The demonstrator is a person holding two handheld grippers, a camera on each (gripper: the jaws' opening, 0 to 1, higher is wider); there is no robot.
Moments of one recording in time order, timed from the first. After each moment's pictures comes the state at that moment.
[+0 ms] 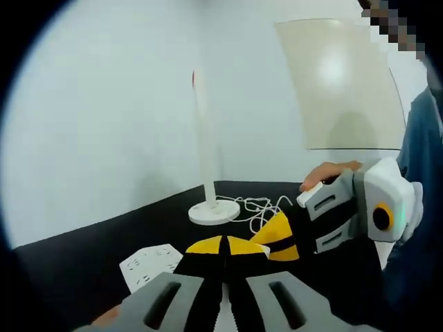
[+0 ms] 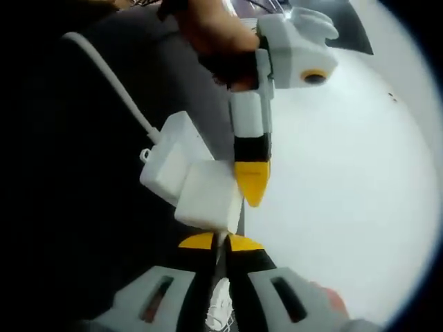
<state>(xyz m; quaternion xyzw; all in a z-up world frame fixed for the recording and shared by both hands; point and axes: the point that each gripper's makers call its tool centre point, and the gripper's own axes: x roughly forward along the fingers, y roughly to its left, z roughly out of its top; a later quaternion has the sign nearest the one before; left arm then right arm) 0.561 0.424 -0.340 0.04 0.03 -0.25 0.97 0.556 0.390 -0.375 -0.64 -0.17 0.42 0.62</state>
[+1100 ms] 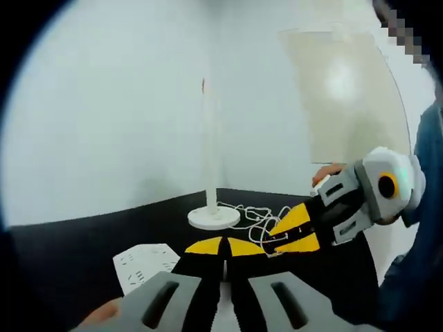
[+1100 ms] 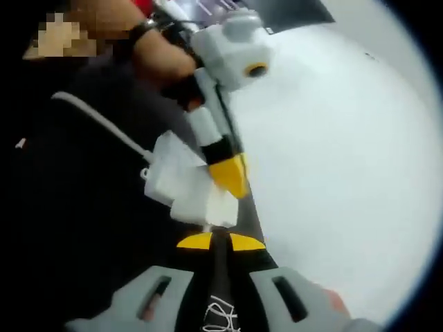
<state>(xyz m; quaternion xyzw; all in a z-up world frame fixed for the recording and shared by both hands) 0.566 0.433 -0.344 -0.01 0.04 -0.22 0.97 0.543 0.356 -0.351 -0.52 -0.12 0.47 0.71</state>
